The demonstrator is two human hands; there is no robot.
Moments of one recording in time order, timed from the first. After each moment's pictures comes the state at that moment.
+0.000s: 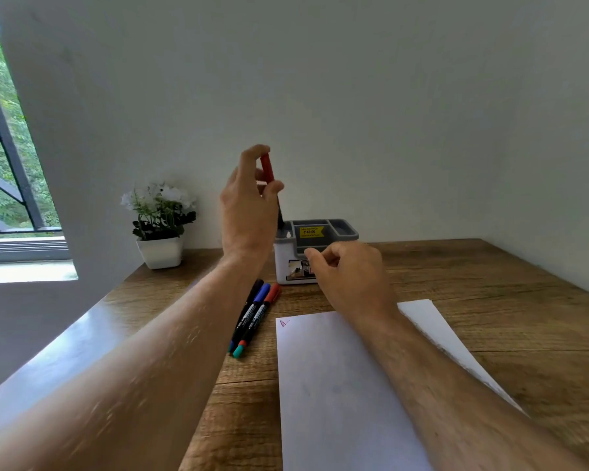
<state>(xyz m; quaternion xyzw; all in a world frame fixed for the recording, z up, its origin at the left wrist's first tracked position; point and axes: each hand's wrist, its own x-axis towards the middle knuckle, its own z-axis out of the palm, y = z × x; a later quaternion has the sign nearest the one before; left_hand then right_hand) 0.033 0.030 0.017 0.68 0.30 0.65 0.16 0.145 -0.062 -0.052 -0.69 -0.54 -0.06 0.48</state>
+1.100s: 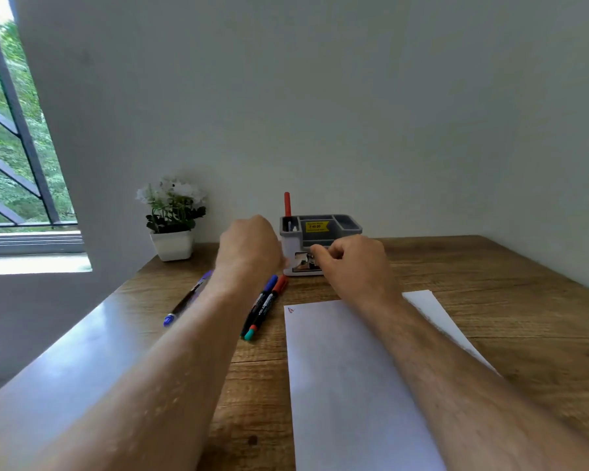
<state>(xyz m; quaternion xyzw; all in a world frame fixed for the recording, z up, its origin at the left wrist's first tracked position) 0.008 0.005 -0.002 0.77 0.59 0.24 0.07 0.139 -0.067 -0.048 -0.71 -0.54 -0.04 0.45</state>
